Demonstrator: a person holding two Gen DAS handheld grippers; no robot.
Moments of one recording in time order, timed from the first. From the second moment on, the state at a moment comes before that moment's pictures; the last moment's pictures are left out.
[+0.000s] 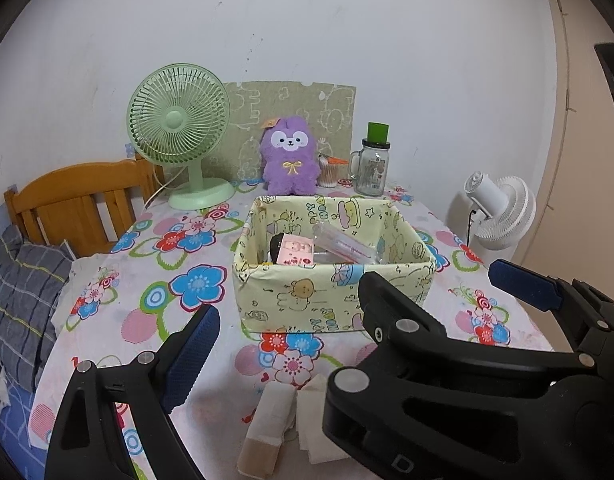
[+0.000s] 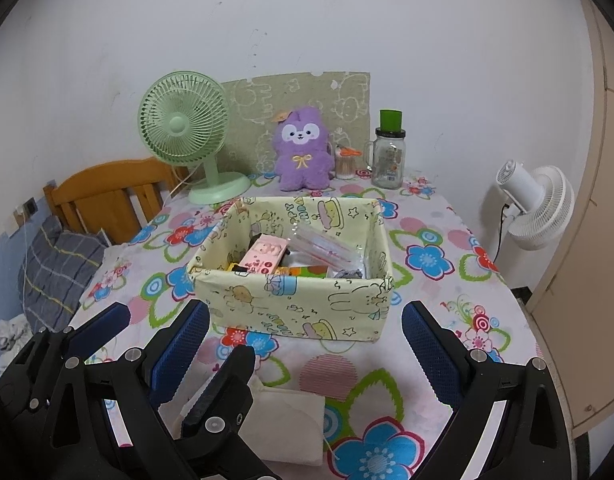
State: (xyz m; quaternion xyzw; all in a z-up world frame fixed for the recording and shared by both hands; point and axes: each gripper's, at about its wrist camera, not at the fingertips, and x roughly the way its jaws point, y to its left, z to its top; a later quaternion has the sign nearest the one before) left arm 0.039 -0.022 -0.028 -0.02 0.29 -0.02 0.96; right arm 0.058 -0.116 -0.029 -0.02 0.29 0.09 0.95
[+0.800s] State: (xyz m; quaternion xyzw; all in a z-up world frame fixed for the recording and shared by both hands) left arm 0.045 -0.012 -0.068 -0.01 0.33 -0.03 0.94; right arm 0.066 -0.108 -0.076 -0.01 0.34 0.09 0.93
